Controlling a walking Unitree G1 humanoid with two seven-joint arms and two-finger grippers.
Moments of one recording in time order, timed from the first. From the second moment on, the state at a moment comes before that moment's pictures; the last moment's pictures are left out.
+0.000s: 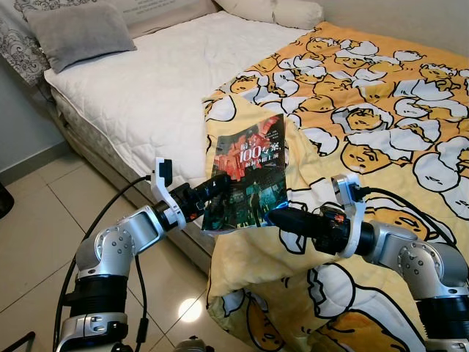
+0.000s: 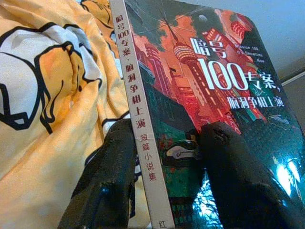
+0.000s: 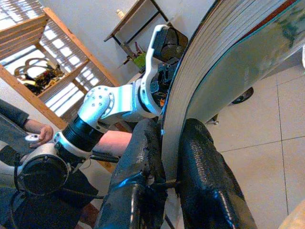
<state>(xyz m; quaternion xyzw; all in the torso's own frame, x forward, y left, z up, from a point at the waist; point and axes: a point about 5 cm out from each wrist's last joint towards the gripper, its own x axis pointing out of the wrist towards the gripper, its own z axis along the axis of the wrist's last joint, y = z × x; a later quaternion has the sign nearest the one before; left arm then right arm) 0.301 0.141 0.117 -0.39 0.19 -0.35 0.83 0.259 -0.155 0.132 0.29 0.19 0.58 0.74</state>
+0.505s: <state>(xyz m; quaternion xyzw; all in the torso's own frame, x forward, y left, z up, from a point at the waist) 0.295 0.147 0.131 -0.36 0.19 -0.37 0.84 0.259 -0.155 0.132 0.29 0.19 0.58 0.74</state>
